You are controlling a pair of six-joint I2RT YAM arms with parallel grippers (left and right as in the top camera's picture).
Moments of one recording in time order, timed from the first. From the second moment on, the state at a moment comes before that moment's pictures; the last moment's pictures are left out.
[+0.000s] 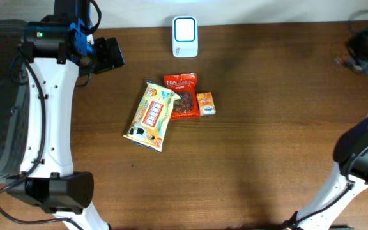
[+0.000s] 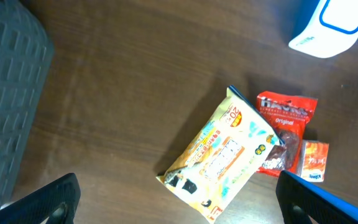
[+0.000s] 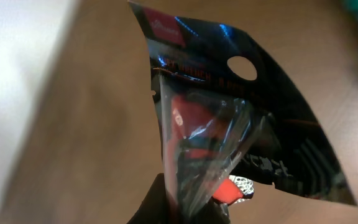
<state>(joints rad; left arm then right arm) -0.08 1.90 2.24 -1.47 -0.06 -0.36 -0.46 2.18 2.19 -1.06 0.08 0.71</state>
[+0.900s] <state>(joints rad) -0.08 1.90 2.24 -1.47 -0.06 -0.36 -0.70 2.28 2.18 -1.18 -0.30 0.38</state>
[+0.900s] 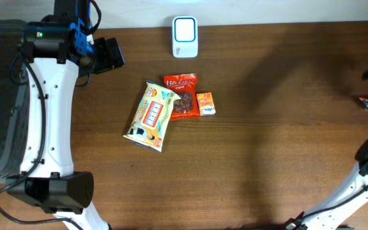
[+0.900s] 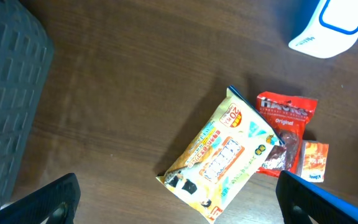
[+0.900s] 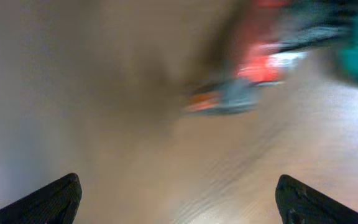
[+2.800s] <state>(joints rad) -0.08 1.90 2.24 -1.47 -0.06 -0.36 0.51 2.05 1.83 -0.98 -0.20 0.44</state>
